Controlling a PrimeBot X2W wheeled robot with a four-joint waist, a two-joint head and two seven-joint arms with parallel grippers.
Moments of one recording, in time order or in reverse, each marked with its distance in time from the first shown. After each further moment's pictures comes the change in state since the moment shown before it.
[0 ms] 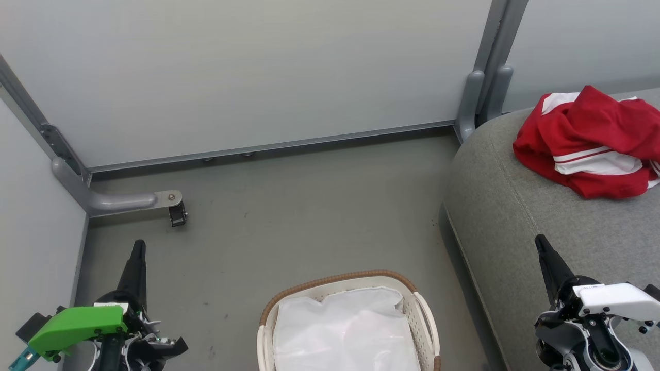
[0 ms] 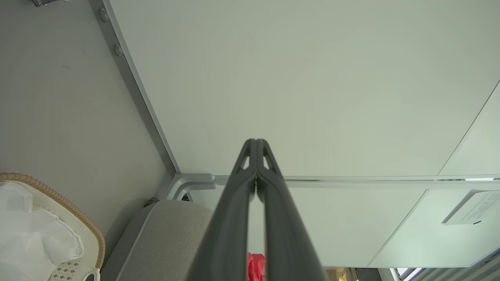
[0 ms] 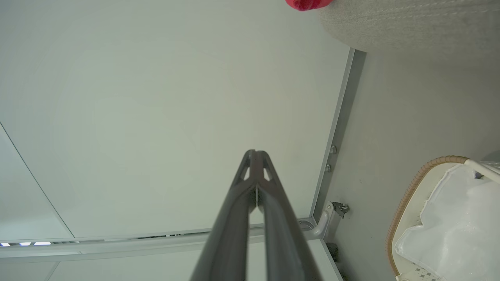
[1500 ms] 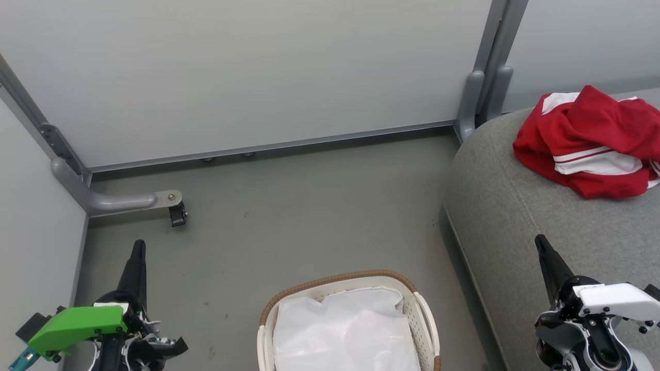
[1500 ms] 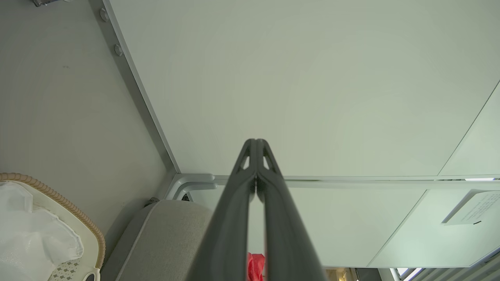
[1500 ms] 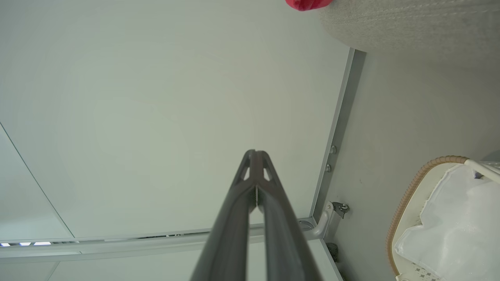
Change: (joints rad) left arm 0.000 0.000 0.000 0.000 0.000 0.000 0.000; right arm 0.000 0.000 0.000 0.000 0.000 0.000 0.000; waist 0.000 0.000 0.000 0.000
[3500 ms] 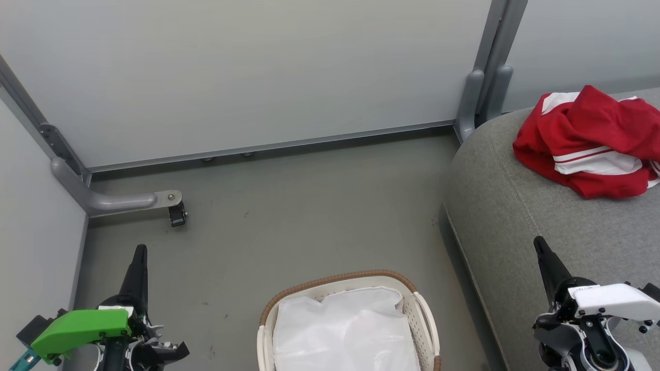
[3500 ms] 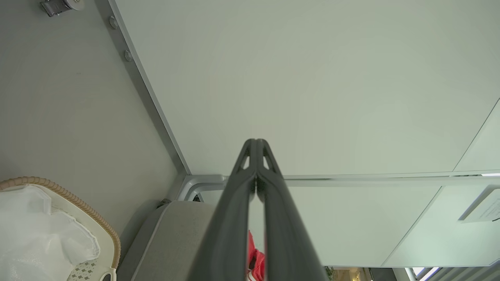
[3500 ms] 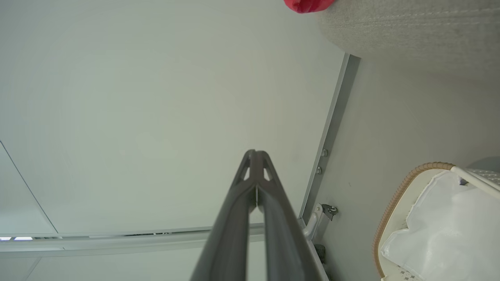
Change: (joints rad) left arm 0.011 0.000 -0.007 0.002 0.051 0.001 -0.012; right arm 0.002 0.000 0.008 0.003 -0.058 0.000 -0.015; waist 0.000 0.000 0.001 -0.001
